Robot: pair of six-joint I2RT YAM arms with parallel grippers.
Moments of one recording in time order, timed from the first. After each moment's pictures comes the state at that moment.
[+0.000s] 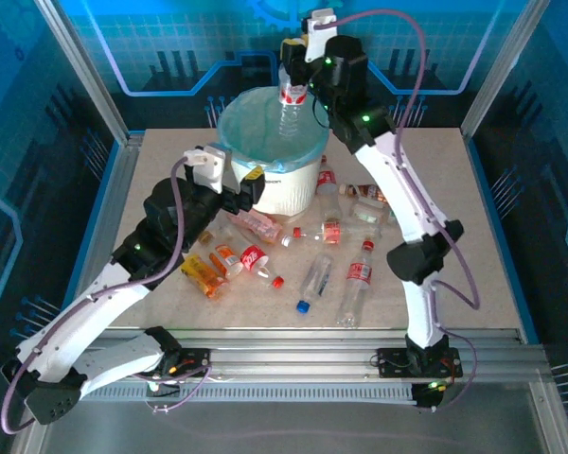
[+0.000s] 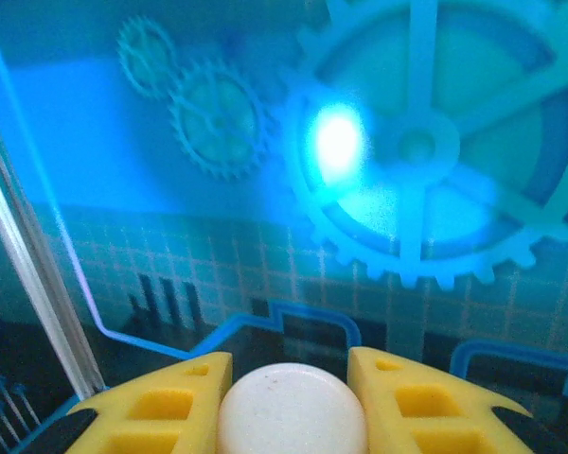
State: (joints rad) left arm -0.63 0.99 1.09 -0.14 -0.24 -0.02; right arm 0.54 2.11 2.56 -0.43 0.17 0.07
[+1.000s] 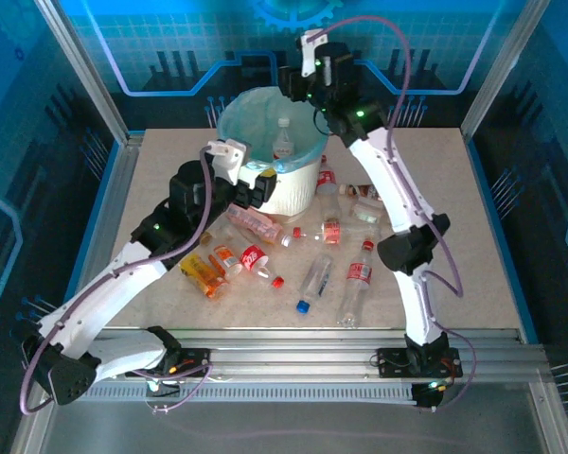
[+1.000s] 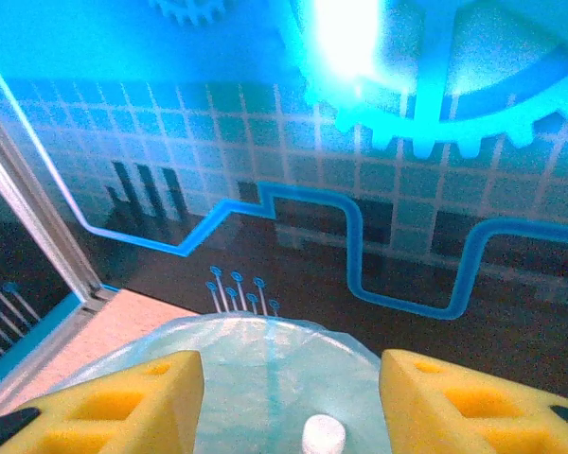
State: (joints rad) left arm -0.58 1.15 1.17 -0.24 -0.16 -0.02; right arm 0.53 2.16 2.68 -0.72 0.11 0.14
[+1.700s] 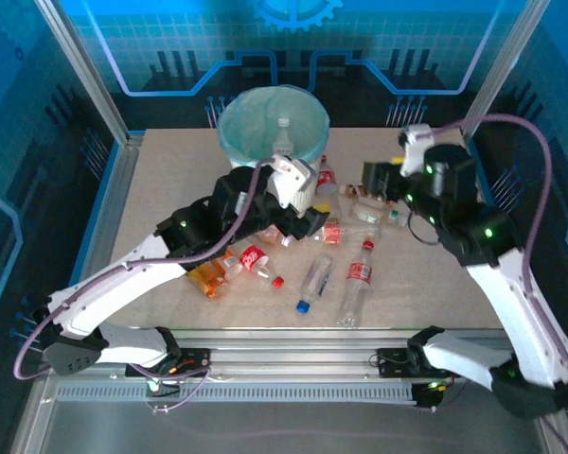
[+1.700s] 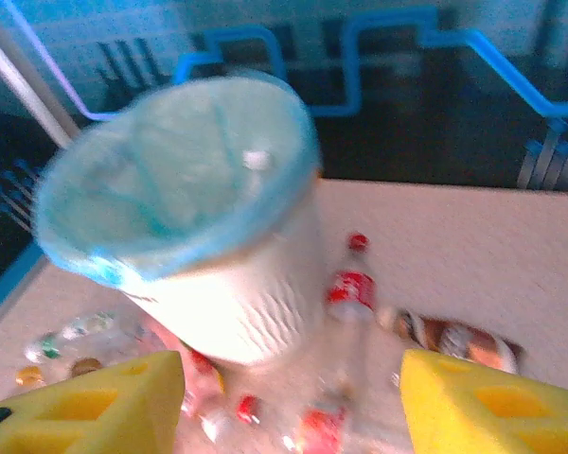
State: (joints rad) left arm -0.94 1.30 1.45 -0.48 -0.14 0.01; right arm 0.45 1.01 1.43 -0.81 0.11 0.27
